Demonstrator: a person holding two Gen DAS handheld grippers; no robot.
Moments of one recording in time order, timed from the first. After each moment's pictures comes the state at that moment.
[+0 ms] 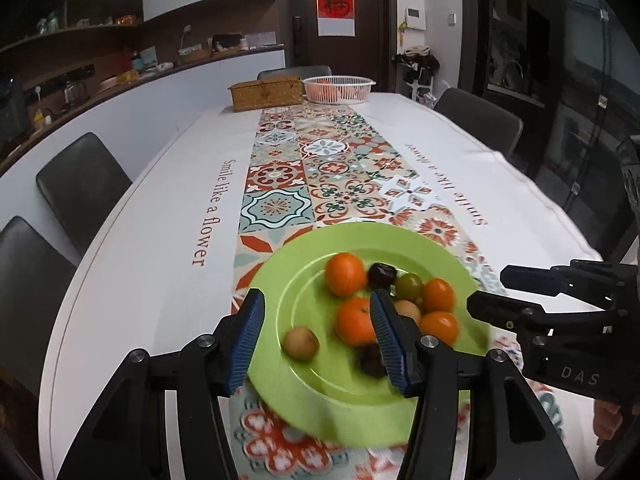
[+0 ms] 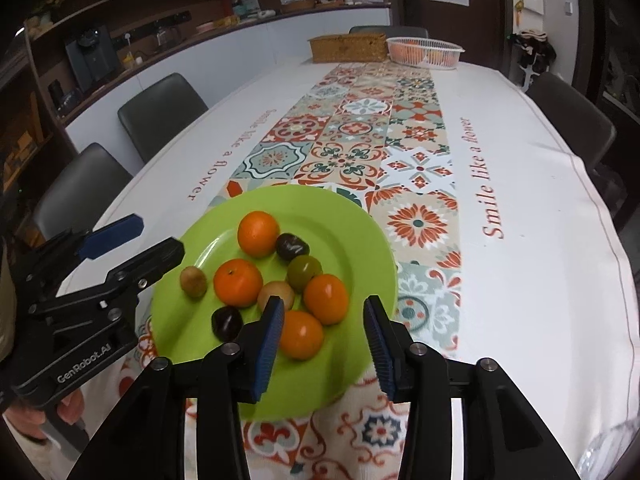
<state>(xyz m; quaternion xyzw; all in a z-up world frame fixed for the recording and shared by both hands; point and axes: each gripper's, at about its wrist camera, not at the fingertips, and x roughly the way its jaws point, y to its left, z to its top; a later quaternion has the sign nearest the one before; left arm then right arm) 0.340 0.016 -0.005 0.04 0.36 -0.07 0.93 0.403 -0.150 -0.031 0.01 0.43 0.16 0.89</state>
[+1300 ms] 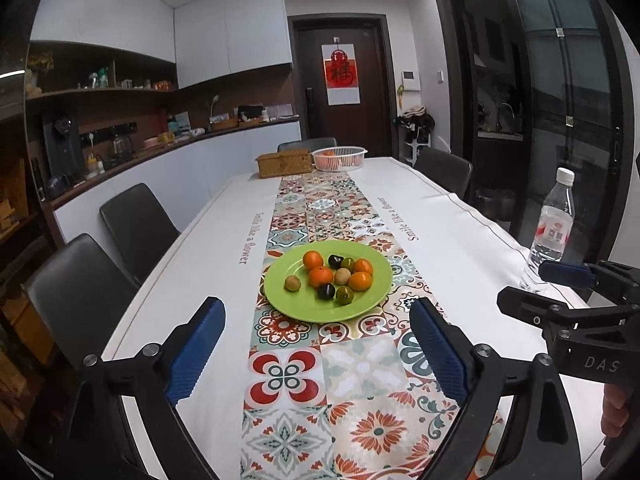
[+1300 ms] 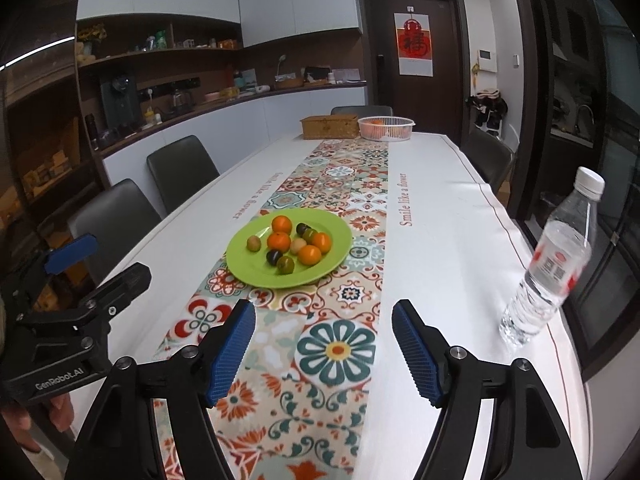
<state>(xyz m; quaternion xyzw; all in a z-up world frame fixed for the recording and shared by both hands) 0.098 -0.016 0.076 0.06 0.24 -0.03 0.97 0.162 -0.205 0.049 0.01 0.31 0.12 0.94</state>
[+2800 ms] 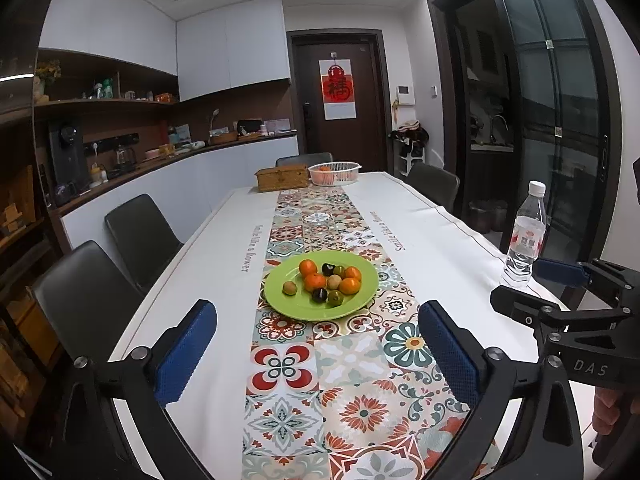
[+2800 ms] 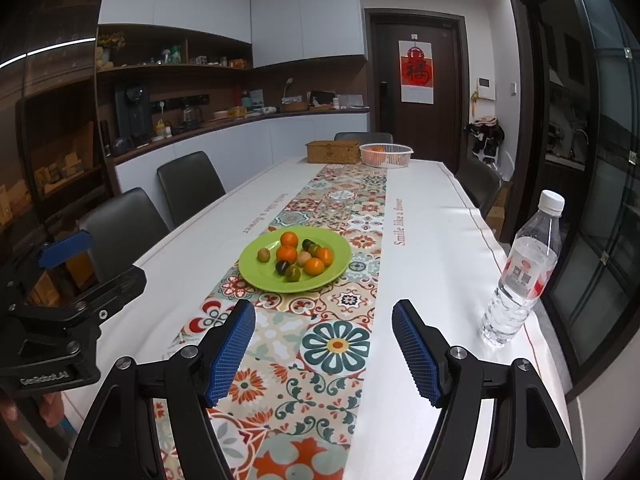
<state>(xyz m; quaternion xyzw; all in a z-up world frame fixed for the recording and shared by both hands) 0.049 -0.018 0.098 0.06 0.22 -0.04 0.97 0.108 -0.204 0.072 0.00 0.26 0.12 0.96</state>
